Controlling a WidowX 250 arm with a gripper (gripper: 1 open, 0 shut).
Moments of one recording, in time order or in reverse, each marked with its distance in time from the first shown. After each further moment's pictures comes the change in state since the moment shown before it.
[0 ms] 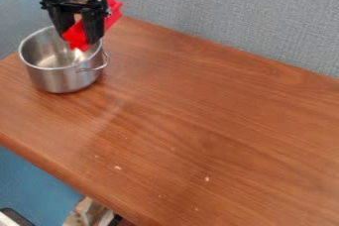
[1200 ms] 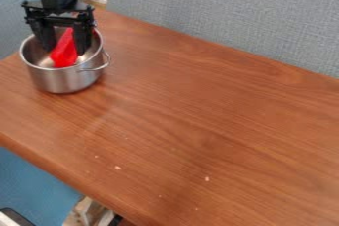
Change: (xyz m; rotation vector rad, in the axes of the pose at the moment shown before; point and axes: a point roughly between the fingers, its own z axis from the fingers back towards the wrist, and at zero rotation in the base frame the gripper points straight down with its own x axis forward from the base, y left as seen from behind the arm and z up) arm -0.001 0.030 -0.023 0.031 0.016 0.158
